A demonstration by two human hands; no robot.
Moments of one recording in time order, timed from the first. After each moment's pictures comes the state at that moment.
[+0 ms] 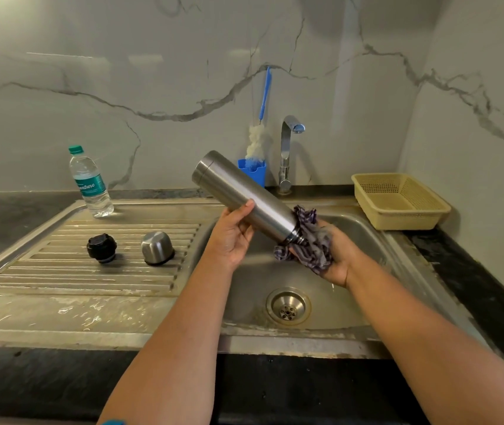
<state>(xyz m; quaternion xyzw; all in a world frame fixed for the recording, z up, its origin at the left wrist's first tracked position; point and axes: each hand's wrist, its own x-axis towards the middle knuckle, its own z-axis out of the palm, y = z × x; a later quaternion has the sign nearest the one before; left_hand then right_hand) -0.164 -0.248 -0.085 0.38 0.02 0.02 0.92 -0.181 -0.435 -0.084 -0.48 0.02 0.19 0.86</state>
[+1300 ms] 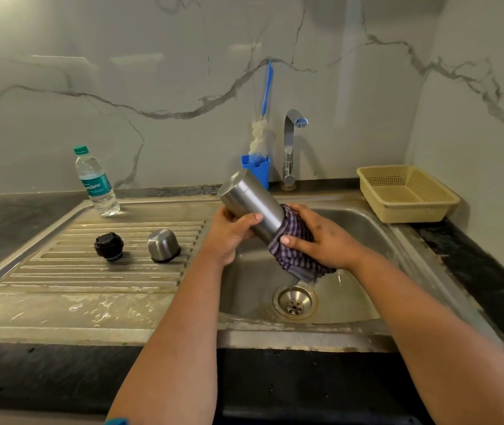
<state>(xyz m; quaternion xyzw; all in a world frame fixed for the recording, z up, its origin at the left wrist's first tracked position) -0.166 -0.227 -0.090 0.61 -0.09 0.06 0.78 -0.168 -0.438 -0.088 -0.89 -0.27 -0.02 0.36</state>
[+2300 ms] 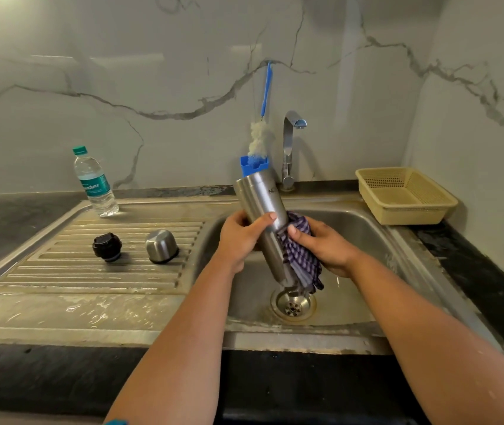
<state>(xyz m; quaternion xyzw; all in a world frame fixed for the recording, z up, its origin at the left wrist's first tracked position) -0.167 -0.254 -0.097 0.70 0.01 0.09 0.70 -0.169 -0.434 -0.100 -0.72 -0.18 0.14 0.66</state>
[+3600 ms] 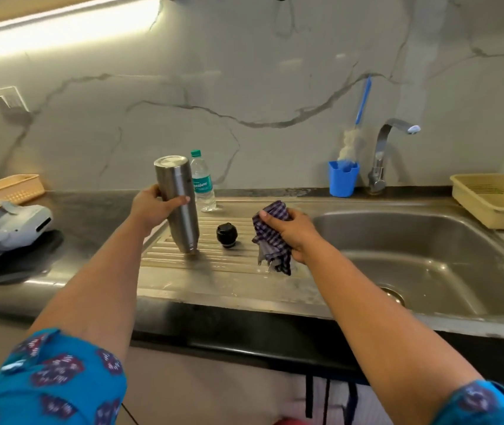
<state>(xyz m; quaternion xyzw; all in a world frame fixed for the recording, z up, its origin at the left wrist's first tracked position) -0.234 0.130 -0.015 0.85 0.15 0.22 0.46 -0.213 -0.157 -0.066 -0.61 -0.06 0.12 0.78</state>
